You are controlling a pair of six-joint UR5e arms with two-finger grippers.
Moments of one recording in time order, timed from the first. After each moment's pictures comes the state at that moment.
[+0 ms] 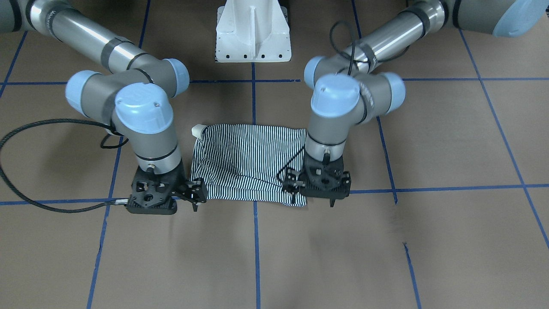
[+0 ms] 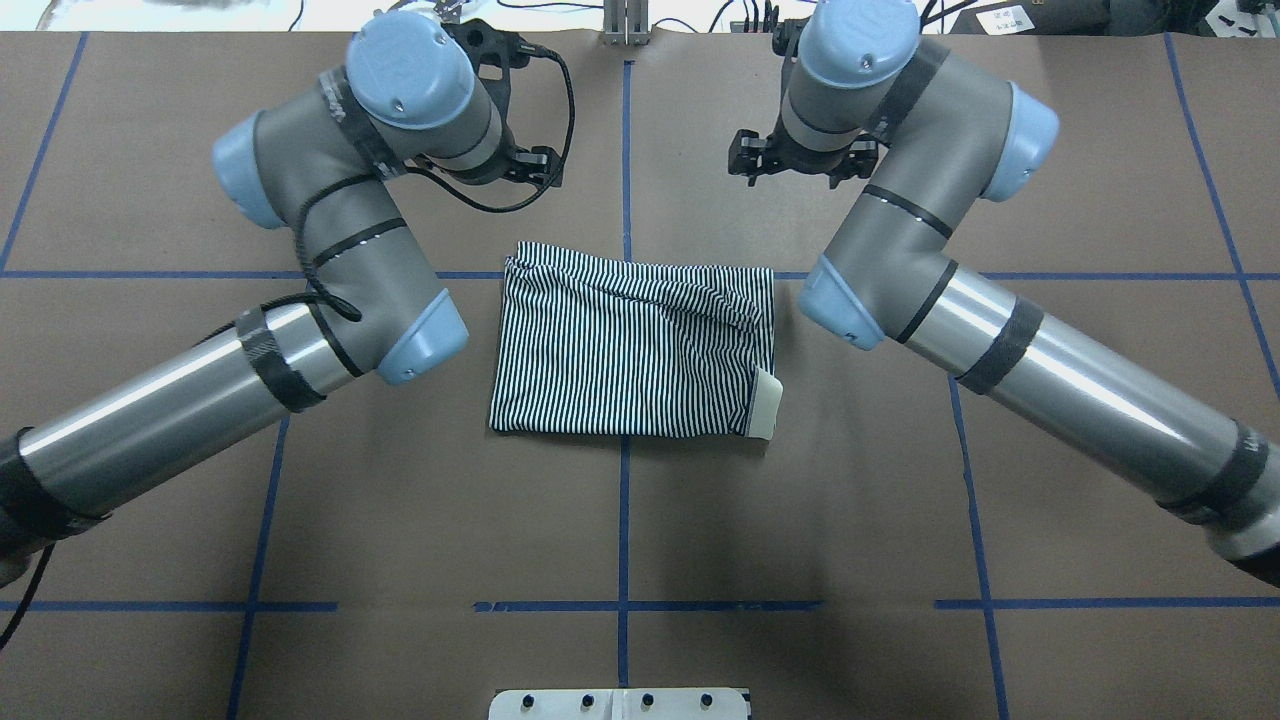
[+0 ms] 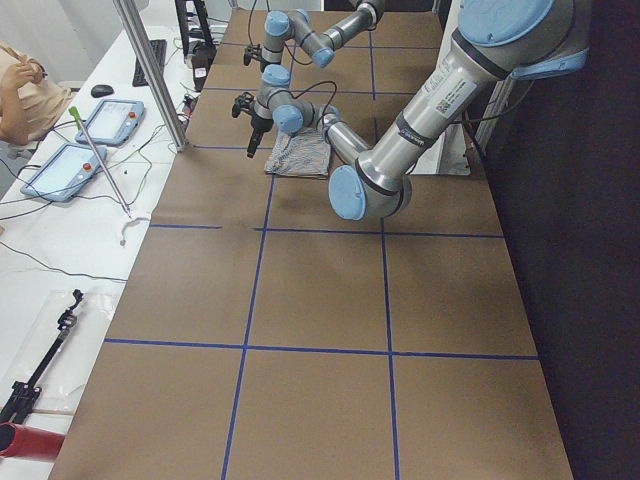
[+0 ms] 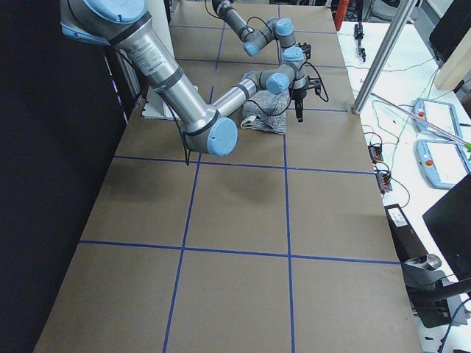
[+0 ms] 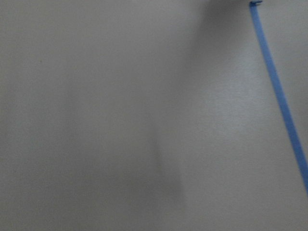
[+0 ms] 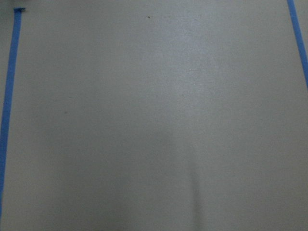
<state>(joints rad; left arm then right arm) -0.76 -2.37 -1.45 -1.77 -1.76 -0.89 0.83 -0.83 1.42 -1.46 1.86 1.01</state>
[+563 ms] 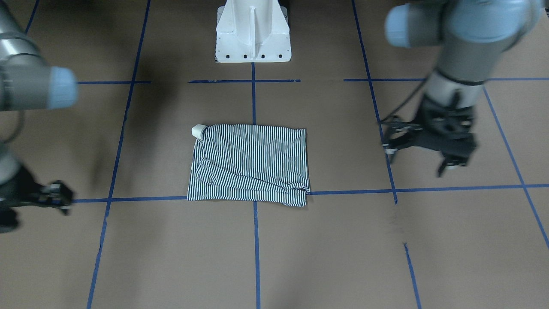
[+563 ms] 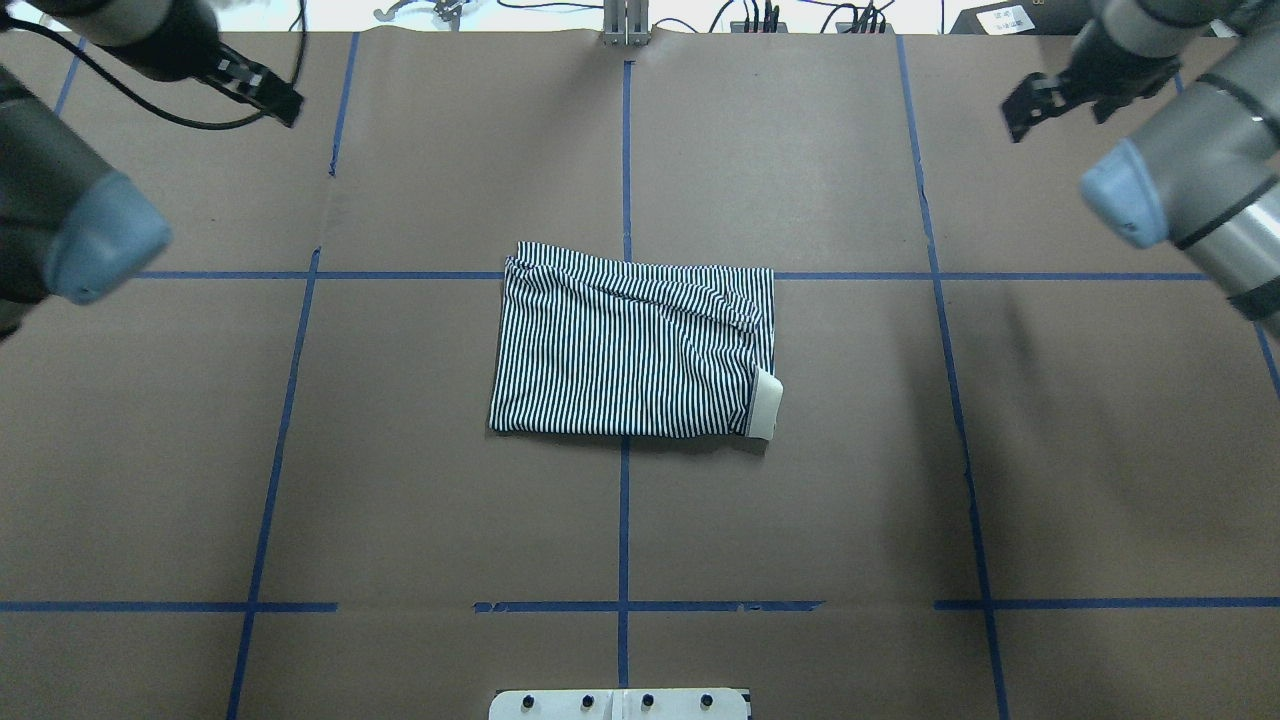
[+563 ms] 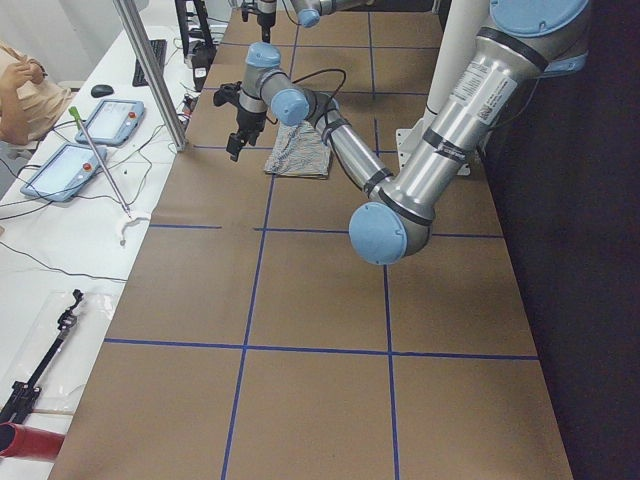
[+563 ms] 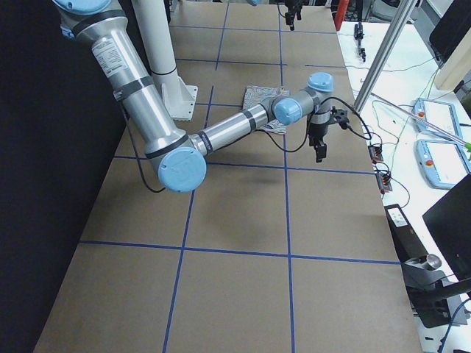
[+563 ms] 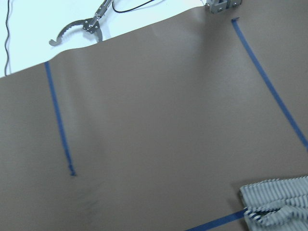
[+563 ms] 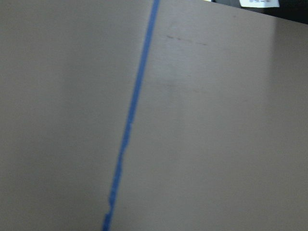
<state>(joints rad) -1.10 -2.08 -1.82 -1.55 -2.01 -0.28 1.20 -1.13 1.53 -1.53 2.12 0.34</state>
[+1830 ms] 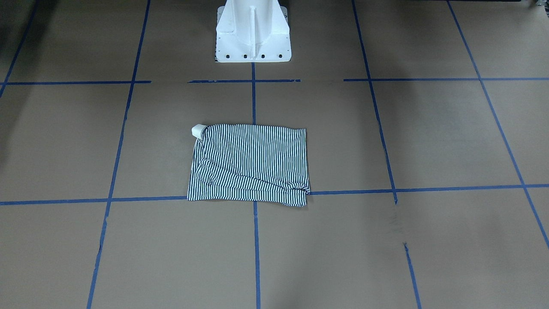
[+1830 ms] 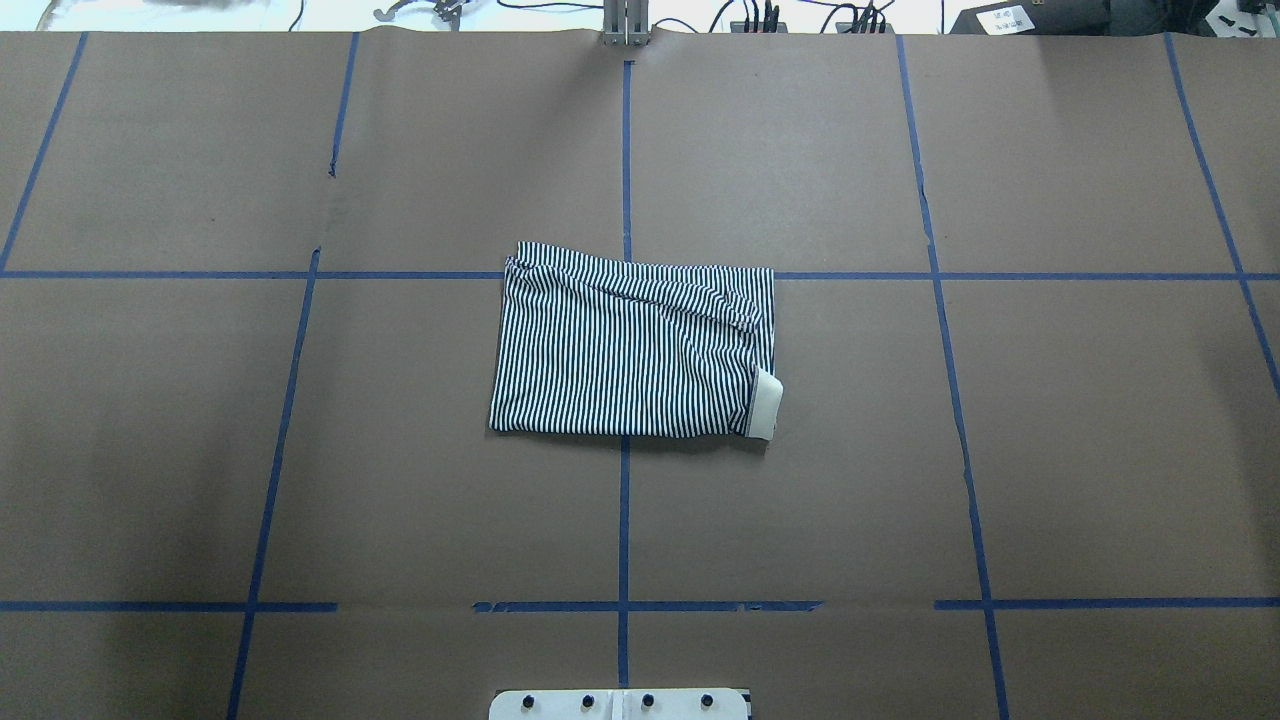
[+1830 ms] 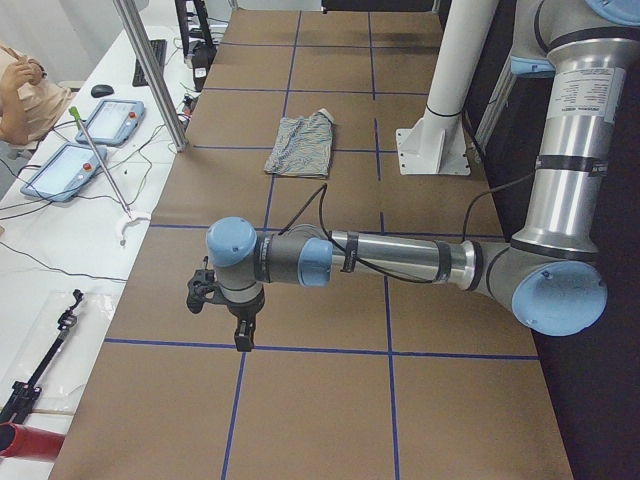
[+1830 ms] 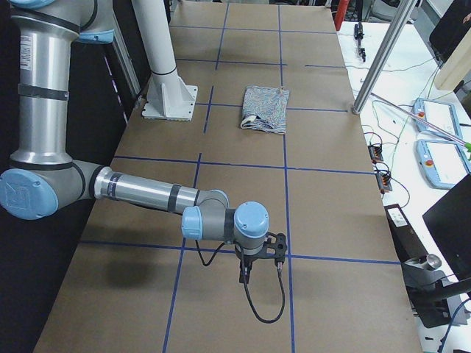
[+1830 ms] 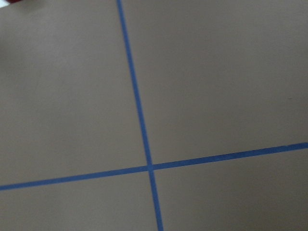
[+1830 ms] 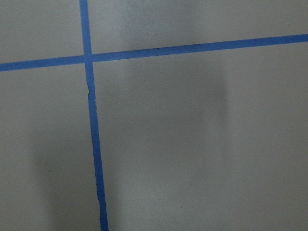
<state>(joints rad) -1.59 -1.65 -1.53 -1.57 -2.32 -0.01 1.59 -1.70 1.53 -1.41 2.32 0.11</state>
